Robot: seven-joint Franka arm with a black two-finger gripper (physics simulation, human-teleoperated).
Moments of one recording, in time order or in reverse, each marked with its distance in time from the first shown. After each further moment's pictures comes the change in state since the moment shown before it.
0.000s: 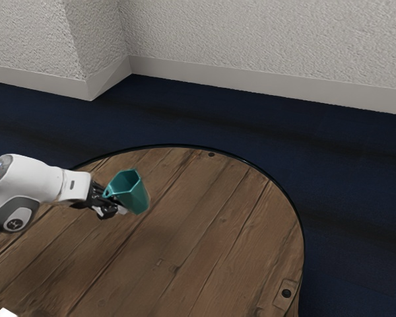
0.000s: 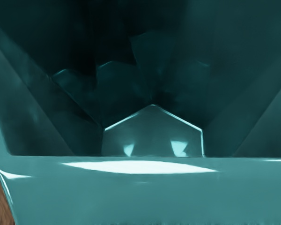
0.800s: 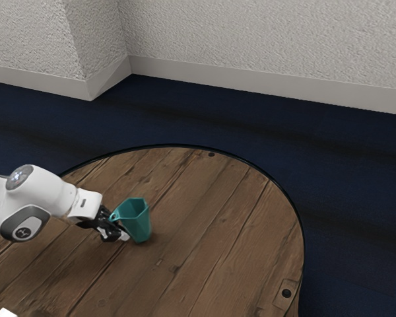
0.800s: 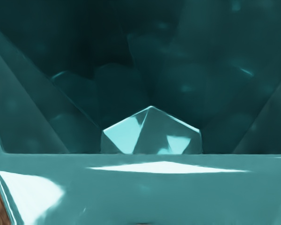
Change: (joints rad) arm -0.159 -0.130 0.171 0.044 0.066 -0.179 0.039
